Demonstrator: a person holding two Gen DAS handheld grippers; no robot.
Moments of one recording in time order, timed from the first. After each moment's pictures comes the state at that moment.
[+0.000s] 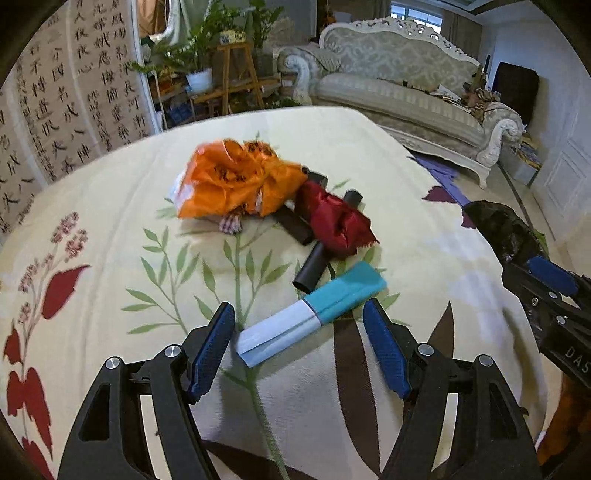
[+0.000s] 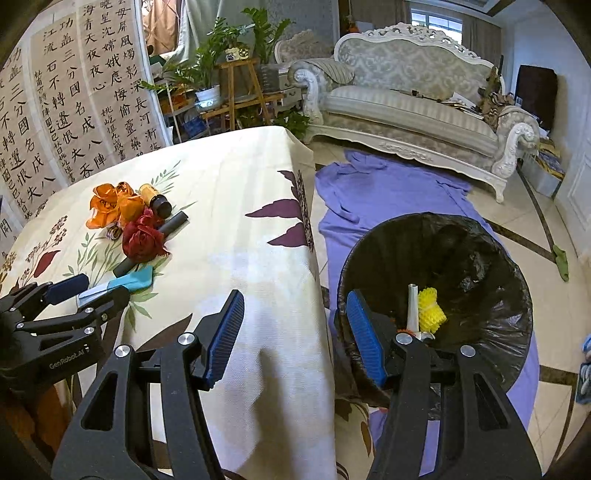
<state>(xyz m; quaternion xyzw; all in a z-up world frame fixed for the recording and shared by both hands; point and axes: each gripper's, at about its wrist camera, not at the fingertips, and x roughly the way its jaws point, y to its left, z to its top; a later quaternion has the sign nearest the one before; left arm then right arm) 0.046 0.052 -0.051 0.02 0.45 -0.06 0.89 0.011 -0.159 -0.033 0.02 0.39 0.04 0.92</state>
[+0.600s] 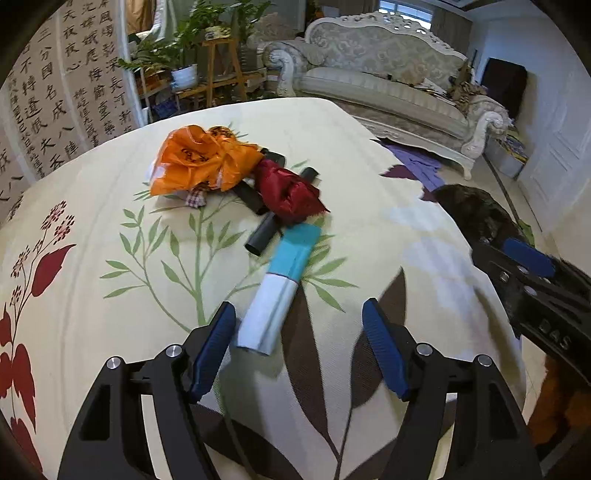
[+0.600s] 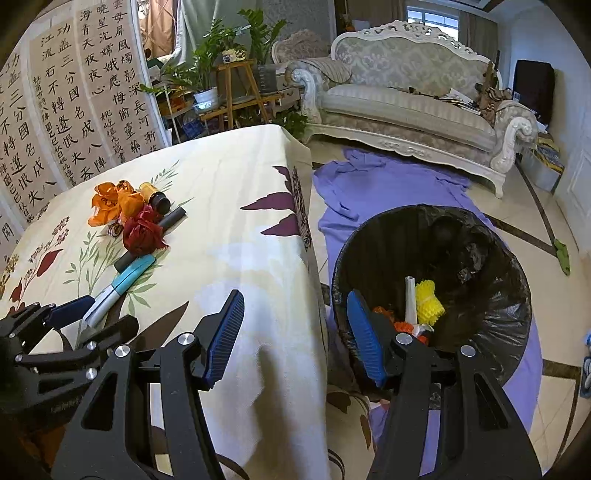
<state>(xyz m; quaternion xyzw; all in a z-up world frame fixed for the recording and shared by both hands) 0.023 0.035 -0.048 0.01 0.45 -0.07 0.89 0.001 -0.169 -0.037 0.03 0.39 0.04 0.92</state>
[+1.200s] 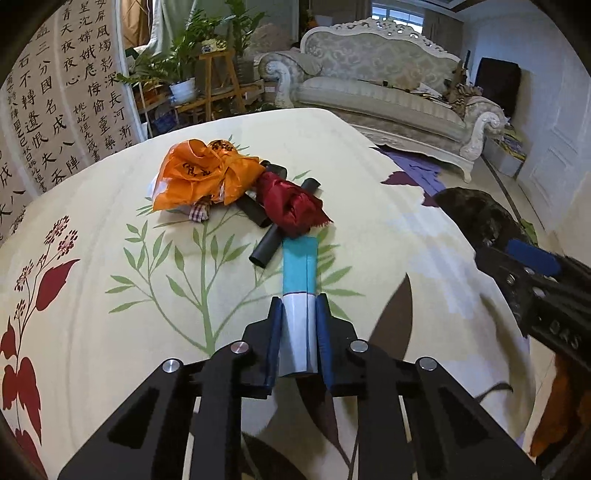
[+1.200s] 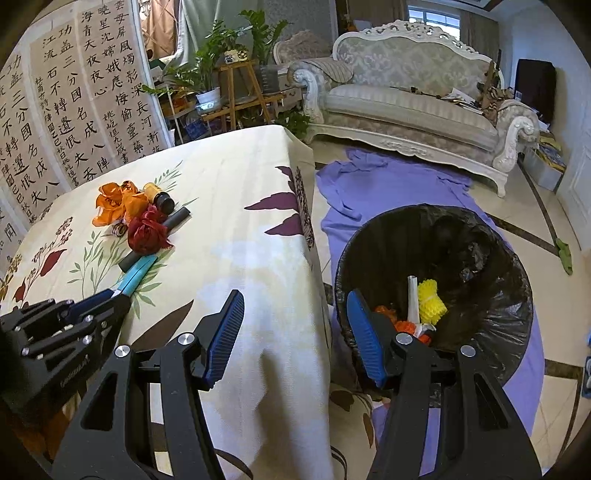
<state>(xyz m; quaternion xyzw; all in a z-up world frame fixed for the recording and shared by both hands) 0.018 0.037 -0.046 0.03 0.43 -0.08 0.90 -0.002 -0.166 -0.034 0.03 0.39 0.05 0.92</state>
